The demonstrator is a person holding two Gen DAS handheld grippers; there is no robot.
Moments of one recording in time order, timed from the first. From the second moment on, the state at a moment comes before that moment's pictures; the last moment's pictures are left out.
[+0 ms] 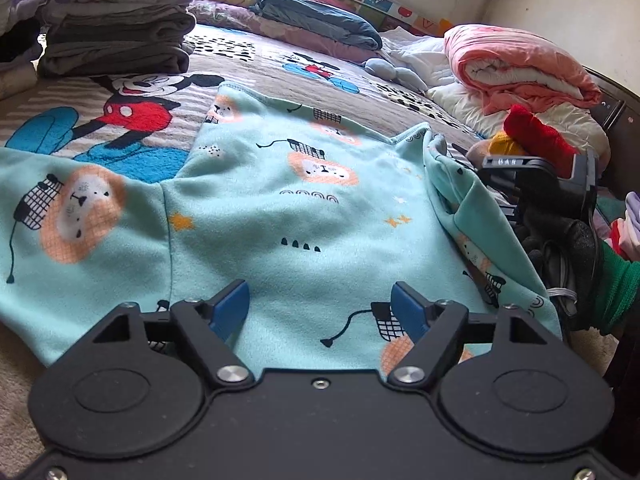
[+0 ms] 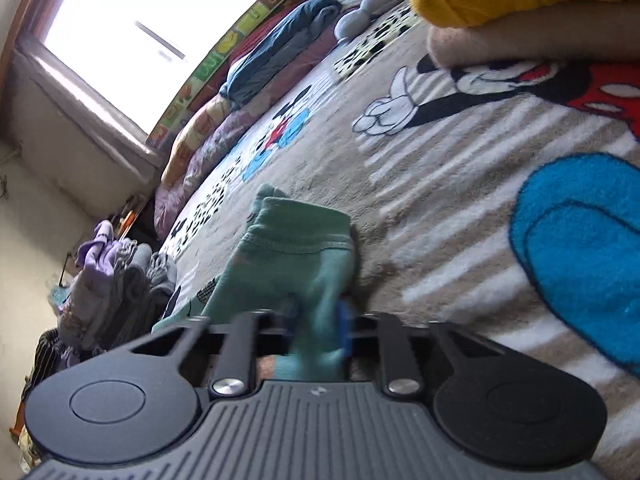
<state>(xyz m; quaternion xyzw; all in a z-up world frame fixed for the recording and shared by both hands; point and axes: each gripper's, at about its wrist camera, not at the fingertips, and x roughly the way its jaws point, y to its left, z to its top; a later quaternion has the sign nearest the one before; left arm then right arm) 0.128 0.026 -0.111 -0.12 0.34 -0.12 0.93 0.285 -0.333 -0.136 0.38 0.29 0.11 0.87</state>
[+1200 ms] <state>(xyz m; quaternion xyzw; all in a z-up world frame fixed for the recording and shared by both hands) 0.119 0.008 -0.115 -0.04 0.33 -0.12 0.94 0.124 -0.490 -0.124 0.30 0.24 -0.15 0.91</state>
